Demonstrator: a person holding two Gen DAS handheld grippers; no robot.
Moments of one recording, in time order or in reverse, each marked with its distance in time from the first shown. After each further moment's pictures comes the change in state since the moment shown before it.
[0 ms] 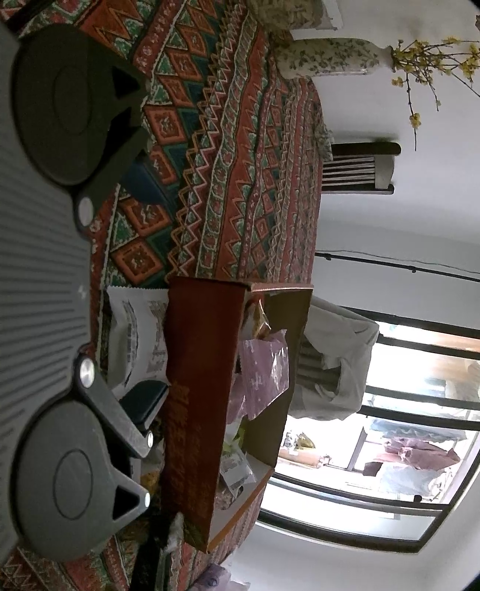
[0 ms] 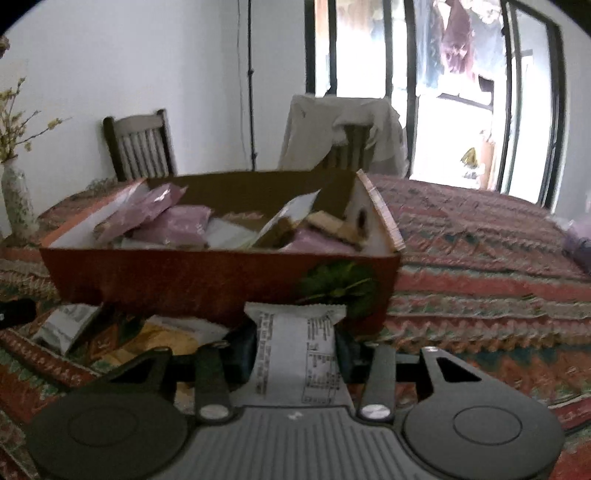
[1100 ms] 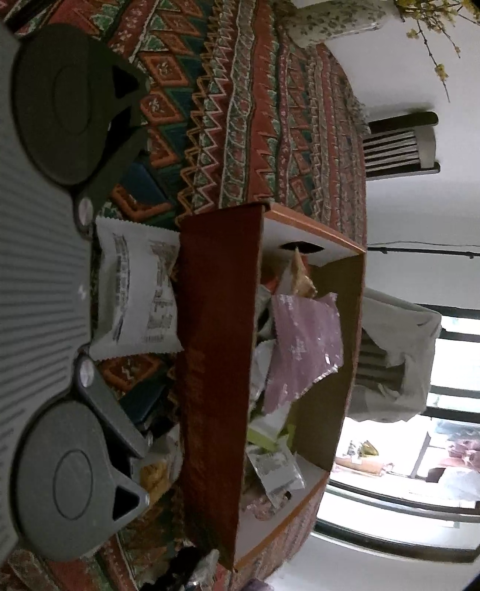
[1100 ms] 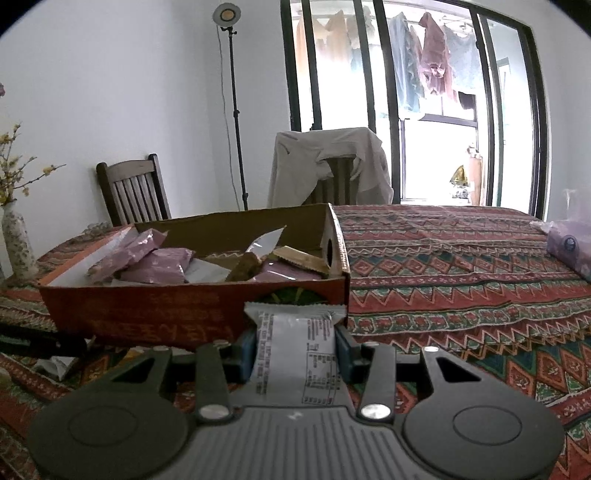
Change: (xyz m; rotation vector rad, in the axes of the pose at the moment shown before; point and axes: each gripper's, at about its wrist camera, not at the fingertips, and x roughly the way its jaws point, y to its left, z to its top) left arm 0.051 -0.050 0.020 0.066 0.225 0.056; right arm -0.014 -0.024 -0.007 0.078 -0.107 0.035
